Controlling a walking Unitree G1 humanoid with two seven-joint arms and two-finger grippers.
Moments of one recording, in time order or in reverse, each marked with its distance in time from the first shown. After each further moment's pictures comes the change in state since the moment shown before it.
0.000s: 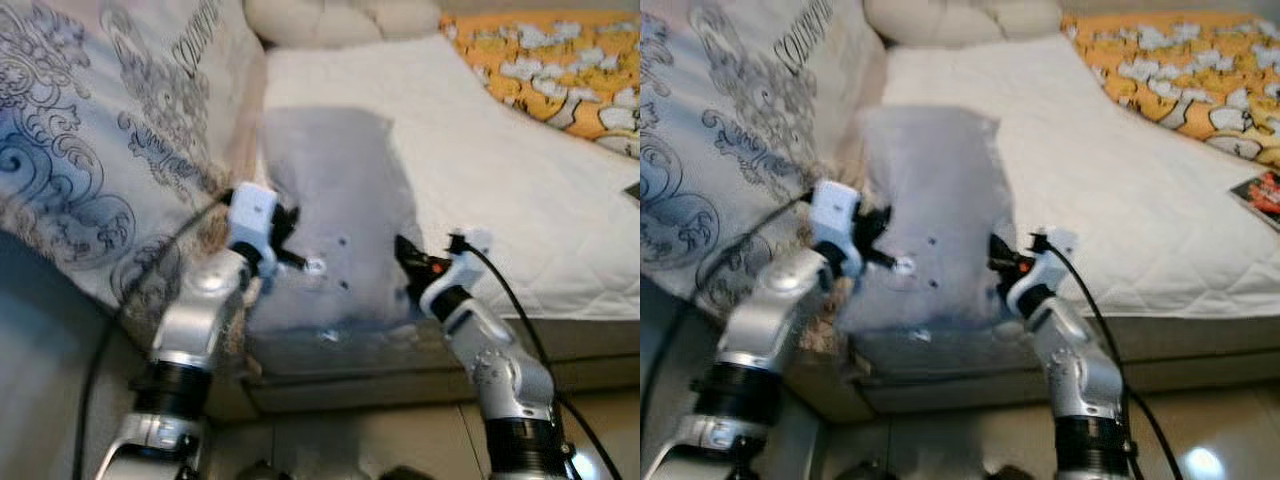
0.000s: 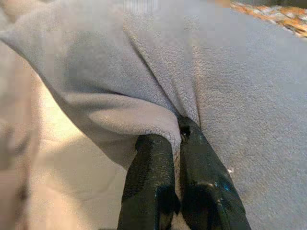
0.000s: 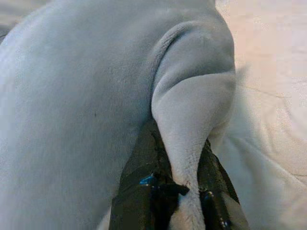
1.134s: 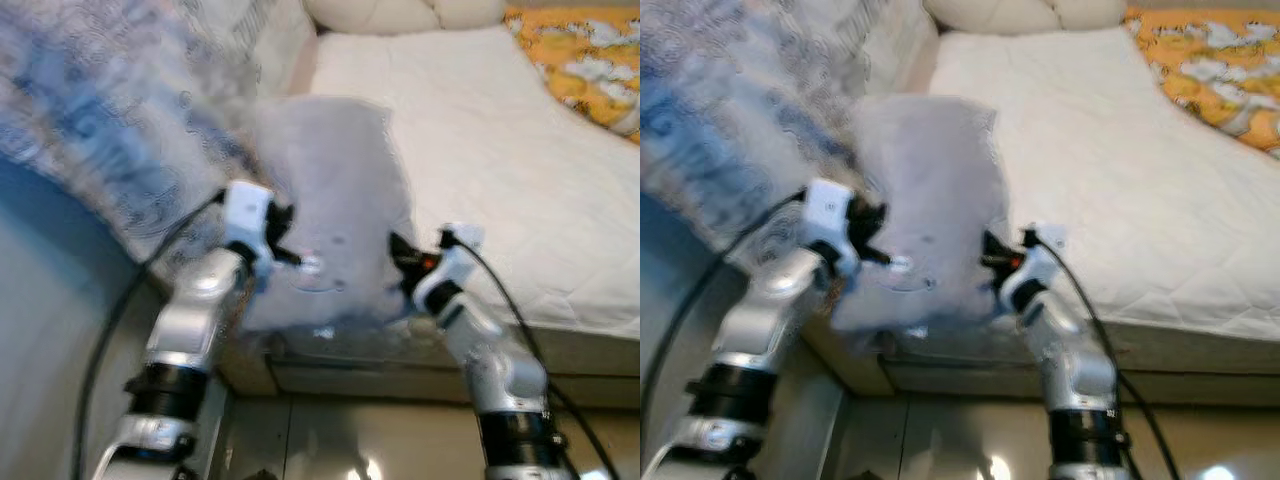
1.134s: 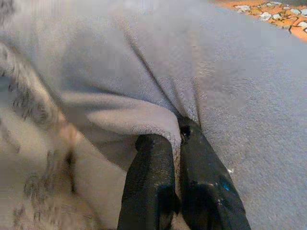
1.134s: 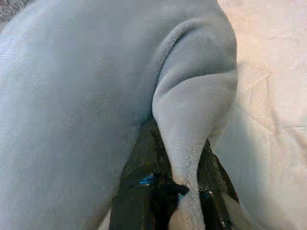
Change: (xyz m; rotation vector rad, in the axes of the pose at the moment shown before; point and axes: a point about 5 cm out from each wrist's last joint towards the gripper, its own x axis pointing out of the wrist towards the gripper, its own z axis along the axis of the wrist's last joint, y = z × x) left arm -0.004 0.008 -0.001 -0.008 -0.015 0.018; right arm 0.007 0.008 -0.002 -0.039 0.013 0.020
